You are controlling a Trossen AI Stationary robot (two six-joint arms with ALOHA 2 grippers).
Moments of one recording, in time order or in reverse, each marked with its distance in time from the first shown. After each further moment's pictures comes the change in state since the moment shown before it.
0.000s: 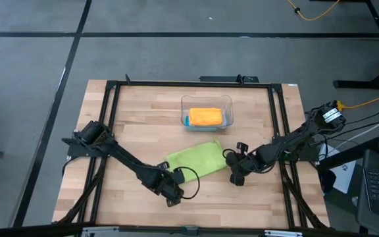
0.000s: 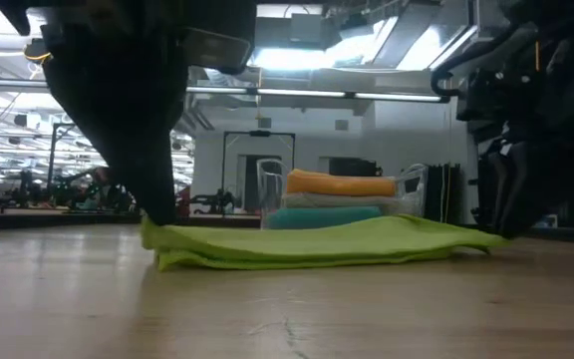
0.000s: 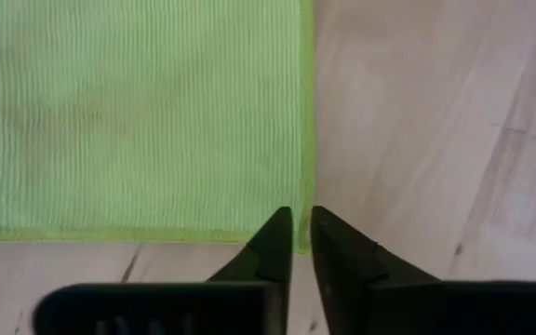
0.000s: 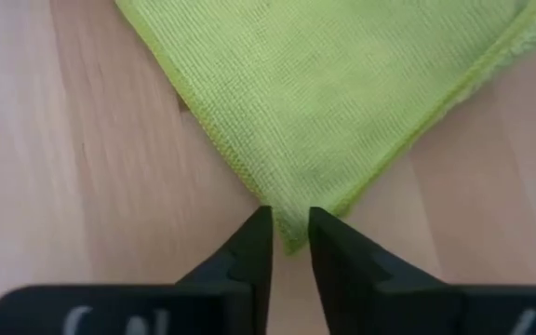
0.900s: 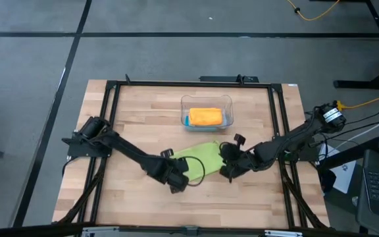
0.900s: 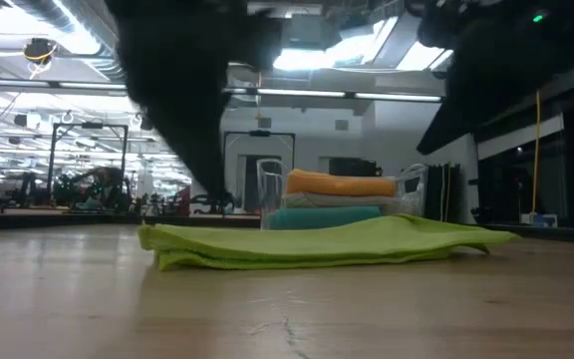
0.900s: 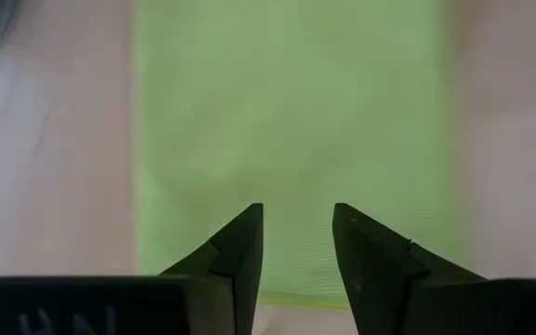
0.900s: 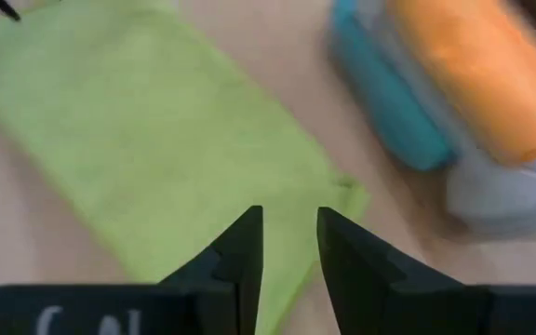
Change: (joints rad) left arm 0.107 -0.025 0.017 -0.084 -0.118 0.176; right arm -0.022 -0.007 0.206 -0.138 0.319 0.025
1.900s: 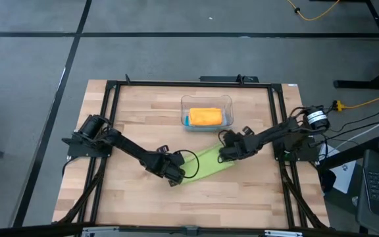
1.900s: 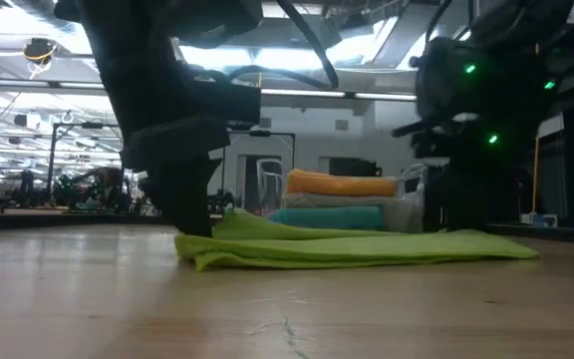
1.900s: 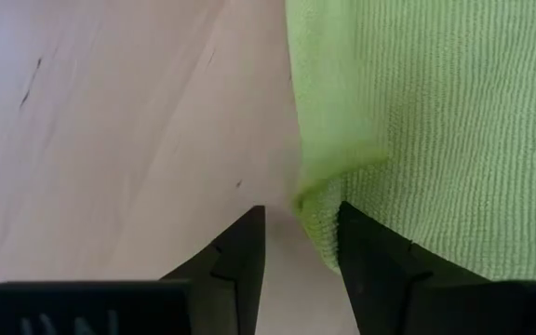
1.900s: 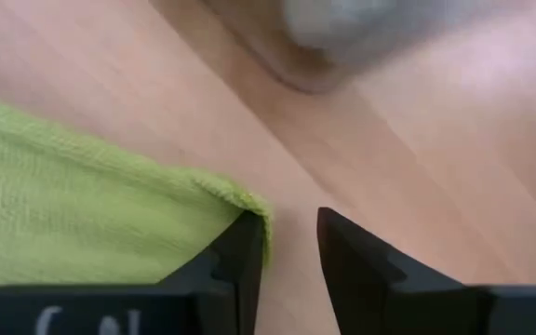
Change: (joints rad) left arm 0.034 -0.001 -0.217 0.162 0.031 -0.084; right arm -0.255 0.192 -0.113 -0.178 -0.040 0.294
